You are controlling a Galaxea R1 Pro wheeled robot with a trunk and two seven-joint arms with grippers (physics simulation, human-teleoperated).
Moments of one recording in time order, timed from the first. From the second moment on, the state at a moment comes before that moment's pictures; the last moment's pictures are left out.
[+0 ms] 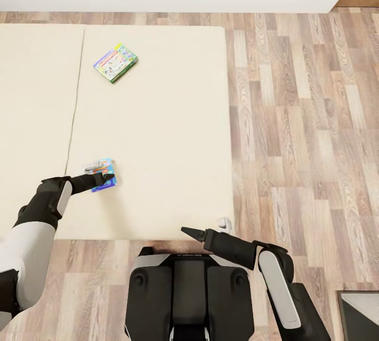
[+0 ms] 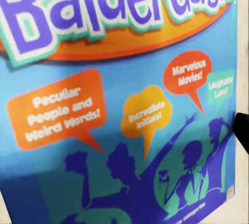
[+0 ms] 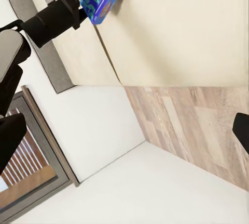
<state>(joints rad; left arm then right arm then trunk) -1.01 0.23 0.28 -0.74 0.00 0.61 -0.38 -0.31 0.11 0.06 -1.59 -0.70 1.01 0.38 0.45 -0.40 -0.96</state>
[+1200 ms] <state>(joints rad) -1.01 0.22 0.28 -0.73 0.00 0.61 -0.38 -0.31 0.11 0.06 -1.59 -0.70 1.01 0.38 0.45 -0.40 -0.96</state>
